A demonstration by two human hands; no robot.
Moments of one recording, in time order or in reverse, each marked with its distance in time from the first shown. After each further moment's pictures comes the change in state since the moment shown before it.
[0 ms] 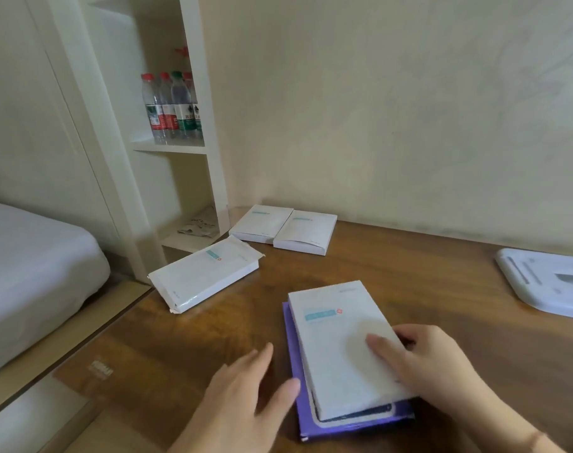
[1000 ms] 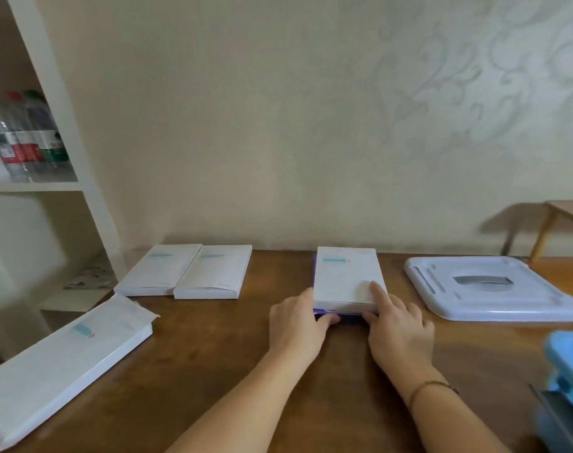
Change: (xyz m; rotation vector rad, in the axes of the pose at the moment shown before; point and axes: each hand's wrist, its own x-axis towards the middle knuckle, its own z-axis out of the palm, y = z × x) left_hand 0.221 0.187 0.085 -0.094 0.303 0.426; right_hand 0.121 0.076 -0.042 -0.426 0.456 0.229
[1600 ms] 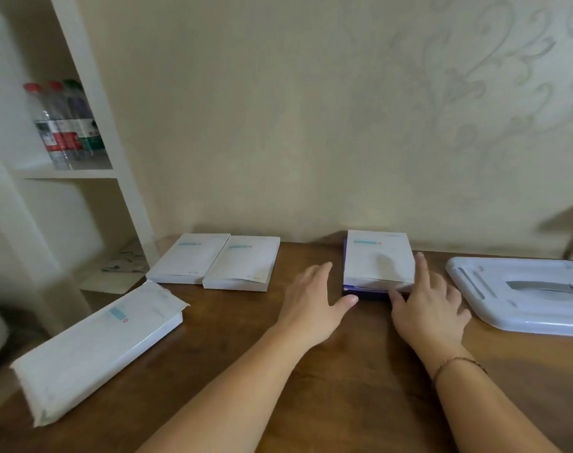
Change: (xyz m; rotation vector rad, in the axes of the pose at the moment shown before) left_hand 0.023 -0.025 -0.029 0.005 -0.103 0.018; right_hand 0.035 -0.027 0.000 0.097 -0.019 0.123
